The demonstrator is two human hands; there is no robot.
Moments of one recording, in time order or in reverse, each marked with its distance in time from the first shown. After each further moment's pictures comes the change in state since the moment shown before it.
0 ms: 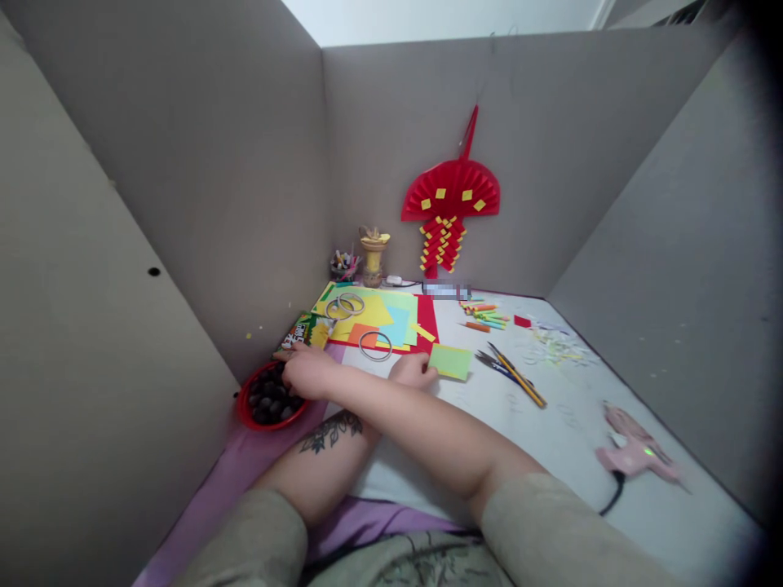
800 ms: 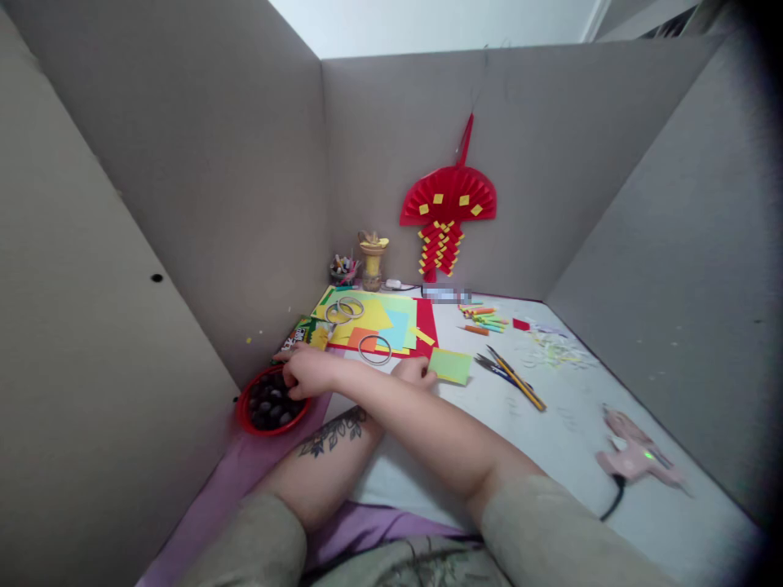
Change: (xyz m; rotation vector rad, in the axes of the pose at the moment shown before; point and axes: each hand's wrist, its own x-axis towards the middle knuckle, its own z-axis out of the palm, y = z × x) left_hand 0.005 -0.010 0.004 -0.023 -0.003 0.030; right_hand -0.002 0.010 -0.025 0.177 -0.051 -0.242
